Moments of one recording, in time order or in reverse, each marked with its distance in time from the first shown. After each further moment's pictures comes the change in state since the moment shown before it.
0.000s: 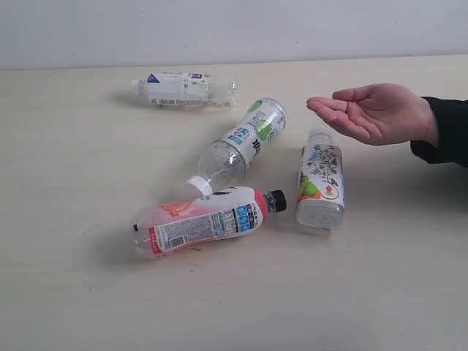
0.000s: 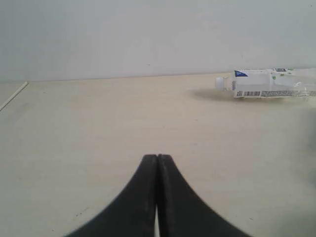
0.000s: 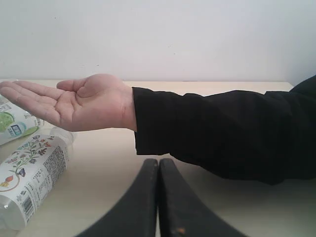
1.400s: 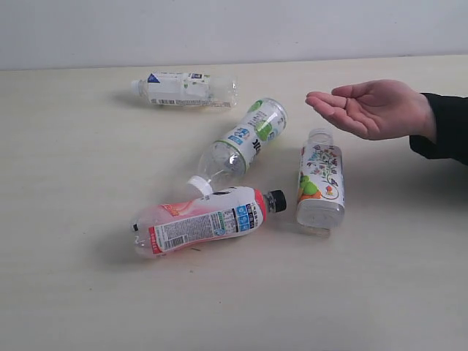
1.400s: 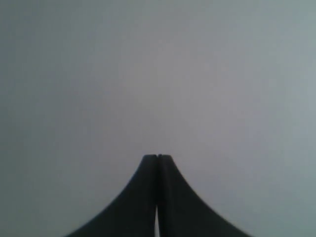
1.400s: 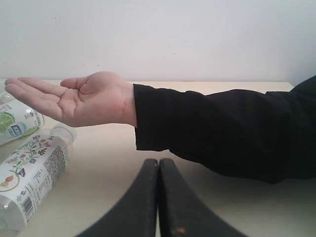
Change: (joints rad) left arm 0.000 0.636 -0.883 0.305 -0.284 -0.660; right arm 0.000 0.000 0.000 0.000 0.000 0.000
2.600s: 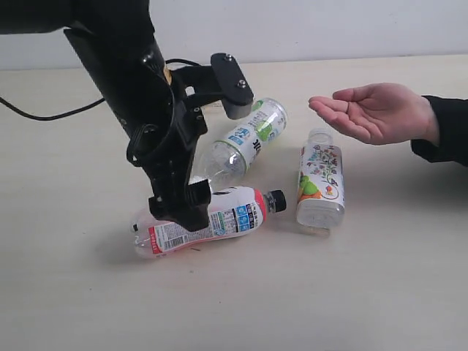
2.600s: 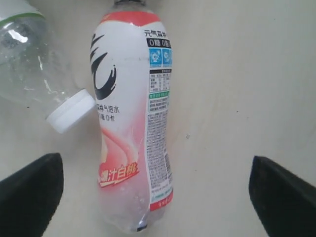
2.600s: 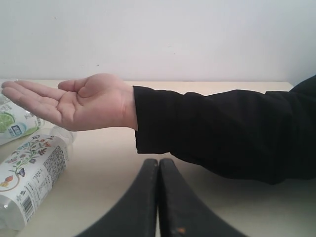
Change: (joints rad) left arm -0.691 1.143 -0.455 -0.609 1.050 1.438; right arm 0.000 0.000 0.000 0.000 0.000 0.000
